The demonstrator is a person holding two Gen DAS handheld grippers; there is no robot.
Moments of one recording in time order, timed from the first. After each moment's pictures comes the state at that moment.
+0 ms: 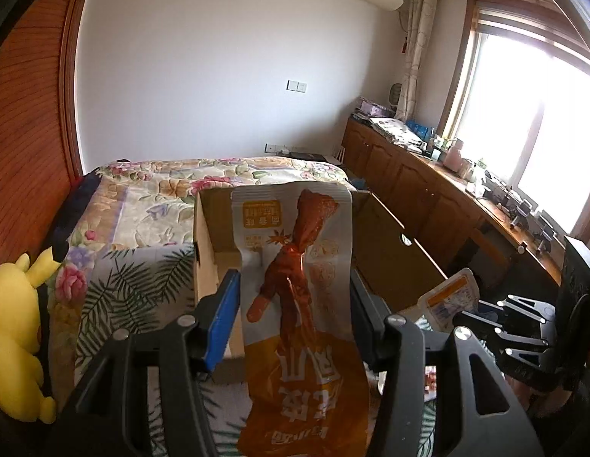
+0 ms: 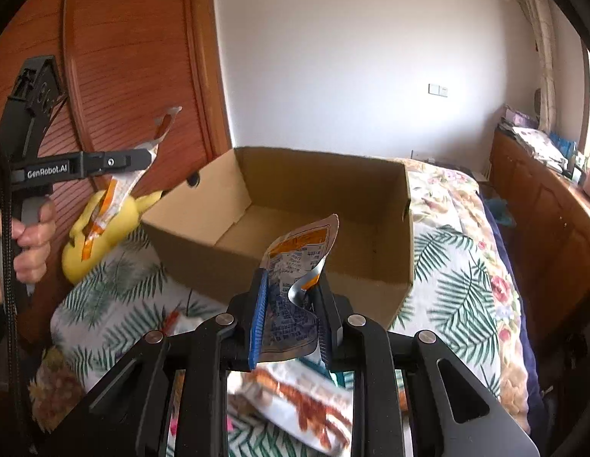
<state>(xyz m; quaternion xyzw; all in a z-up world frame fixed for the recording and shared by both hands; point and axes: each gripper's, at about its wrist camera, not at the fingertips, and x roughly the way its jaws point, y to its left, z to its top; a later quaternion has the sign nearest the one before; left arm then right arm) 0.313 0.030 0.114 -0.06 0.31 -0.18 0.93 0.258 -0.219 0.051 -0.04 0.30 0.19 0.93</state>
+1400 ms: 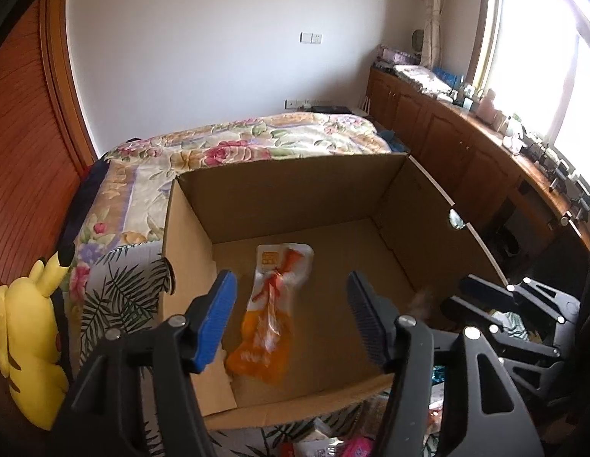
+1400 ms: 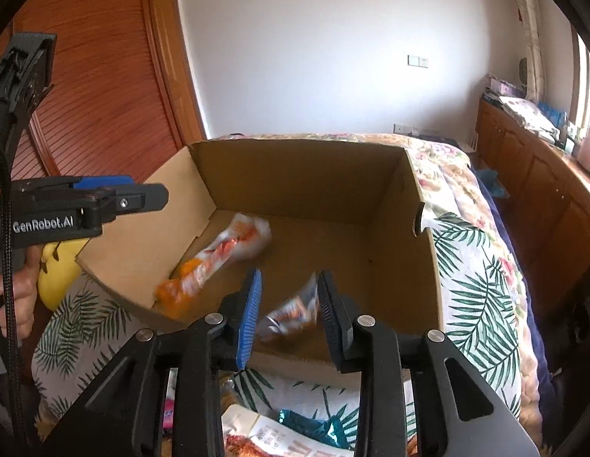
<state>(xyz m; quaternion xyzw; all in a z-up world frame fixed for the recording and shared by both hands) 0.391 -0.025 0.084 0.01 0.39 -0.13 0.91 0.337 -0.206 0.028 -0.01 0.34 0.15 0.93</state>
